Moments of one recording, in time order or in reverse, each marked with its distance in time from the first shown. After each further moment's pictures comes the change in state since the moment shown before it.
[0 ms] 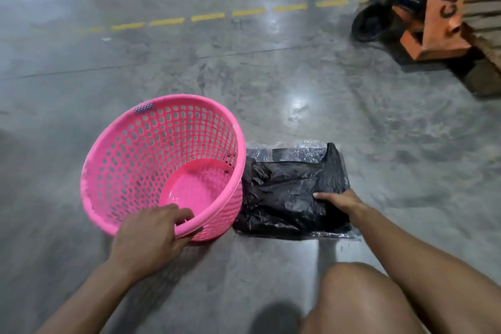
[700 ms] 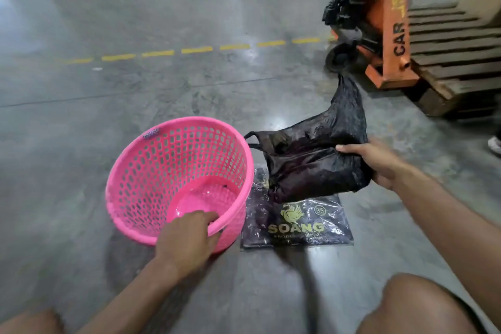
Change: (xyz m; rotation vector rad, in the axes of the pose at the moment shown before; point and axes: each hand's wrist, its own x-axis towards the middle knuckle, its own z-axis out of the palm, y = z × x) left_hand 0.010 0.009 -0.005 -0.163 -0.038 -0.019; right_hand -0.180 -0.128 -0.076 0.333 -0.057 -0.446
